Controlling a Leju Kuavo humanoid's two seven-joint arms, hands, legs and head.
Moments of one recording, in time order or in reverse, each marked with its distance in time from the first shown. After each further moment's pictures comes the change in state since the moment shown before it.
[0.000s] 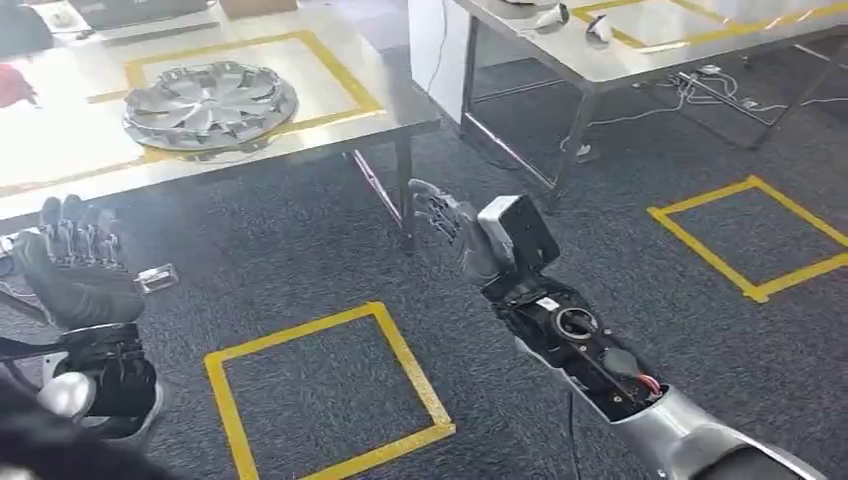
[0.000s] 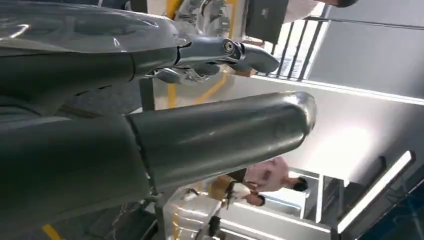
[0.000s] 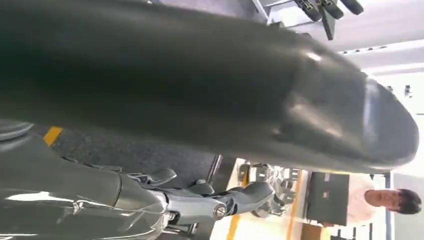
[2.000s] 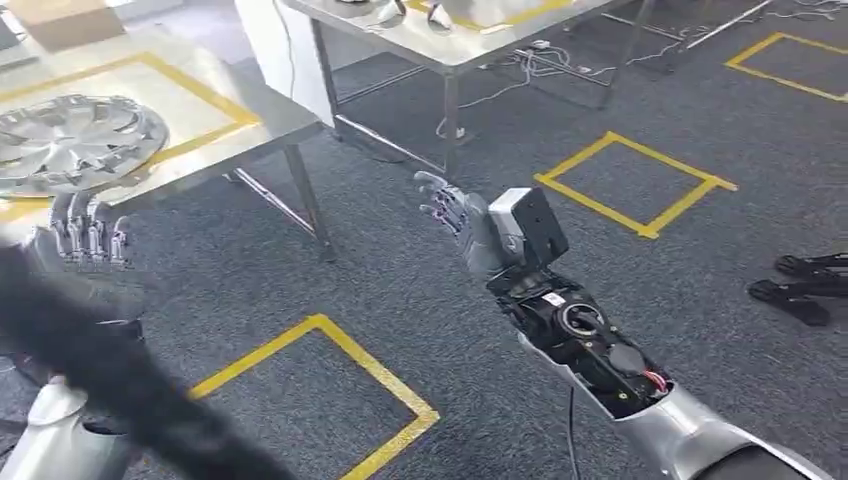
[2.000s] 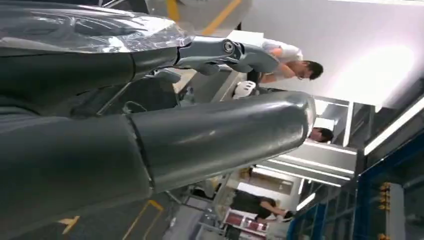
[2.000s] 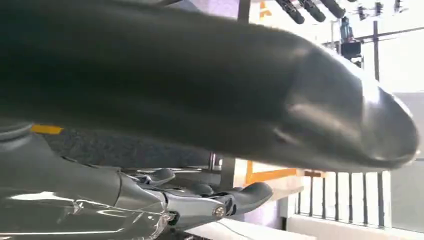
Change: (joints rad) left arm 0.003 0.014 0.000 -0.006 0.000 -0.006 0.014; right arm -0.027 0.000 0.011 0.002 -0.032 -0.011 0.007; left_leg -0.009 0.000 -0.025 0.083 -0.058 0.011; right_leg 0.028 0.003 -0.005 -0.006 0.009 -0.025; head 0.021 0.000
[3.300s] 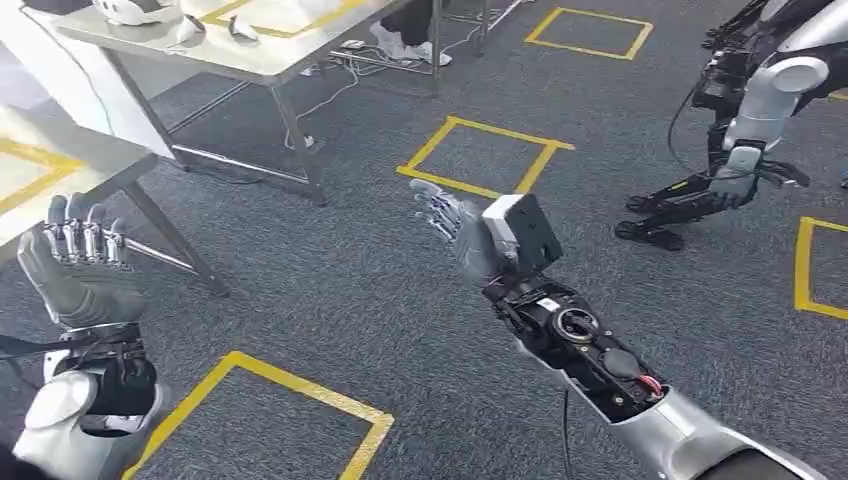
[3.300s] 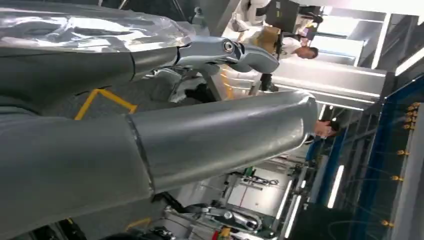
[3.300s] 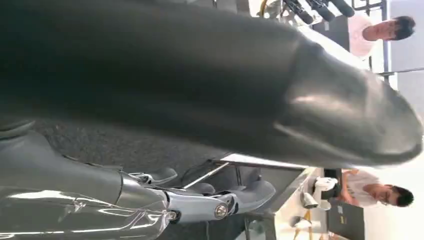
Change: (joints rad) left arm -0.001 -0.005 0.000 0.002 0.002 -0.009 -0.018; right arm 0.014 0.002 0.007 0.008 0.000 -0.001 -0.010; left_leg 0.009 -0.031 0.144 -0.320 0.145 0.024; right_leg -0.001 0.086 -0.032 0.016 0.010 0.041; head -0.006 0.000
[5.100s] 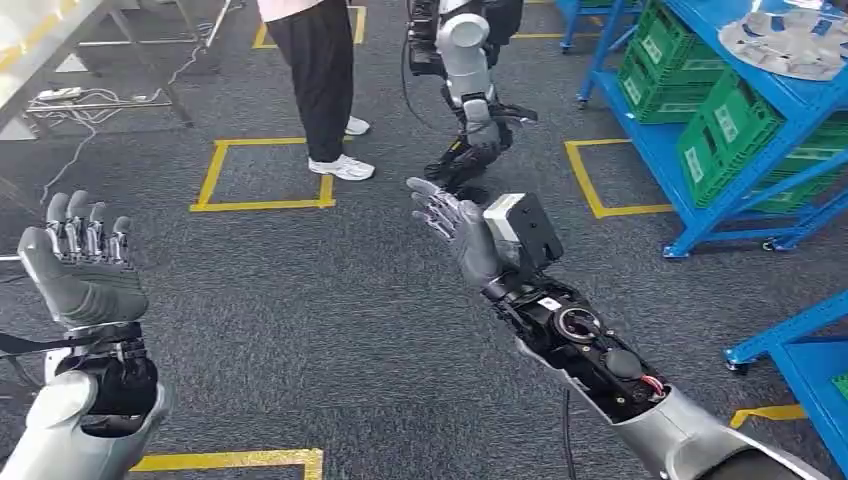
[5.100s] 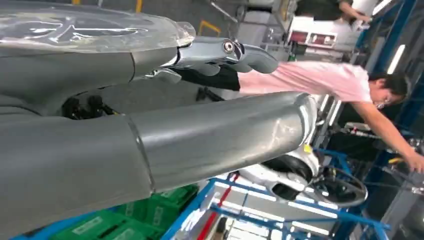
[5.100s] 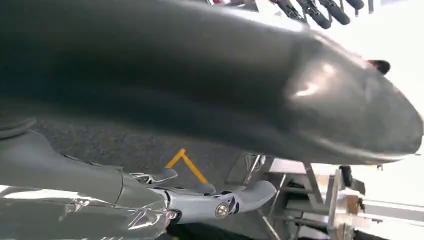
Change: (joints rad) left arm 0.007 0.005 0.000 -0.024 -0.002 0.011 0.021; right arm -0.004 0.003 0.006 -0.009 -0.003 0.019 0.002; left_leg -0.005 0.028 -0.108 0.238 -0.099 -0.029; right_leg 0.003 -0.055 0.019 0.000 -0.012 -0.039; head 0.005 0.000
